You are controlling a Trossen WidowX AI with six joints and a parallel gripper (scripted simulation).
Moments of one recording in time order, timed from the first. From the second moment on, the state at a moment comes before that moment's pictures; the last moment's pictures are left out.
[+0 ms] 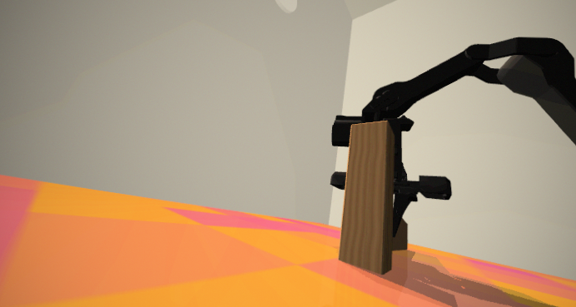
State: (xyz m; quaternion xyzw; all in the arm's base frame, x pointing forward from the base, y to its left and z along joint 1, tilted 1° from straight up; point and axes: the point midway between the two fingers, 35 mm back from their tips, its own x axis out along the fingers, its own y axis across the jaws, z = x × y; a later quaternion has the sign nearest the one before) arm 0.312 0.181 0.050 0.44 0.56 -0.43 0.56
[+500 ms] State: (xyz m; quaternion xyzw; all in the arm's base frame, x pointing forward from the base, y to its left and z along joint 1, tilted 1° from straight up) arm 0.312 0.181 0.047 0.44 0.56 -0.43 0.56
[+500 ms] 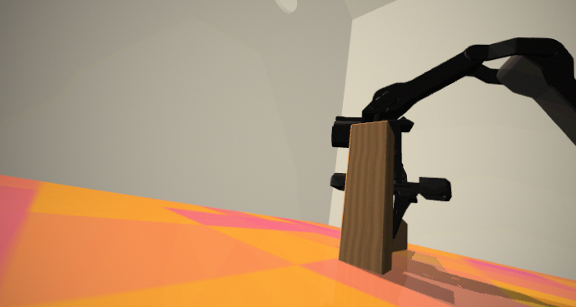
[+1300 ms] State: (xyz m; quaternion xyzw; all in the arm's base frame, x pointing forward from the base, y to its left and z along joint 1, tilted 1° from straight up) arm 0.312 0.181 0.044 0.44 0.56 -0.43 0.56
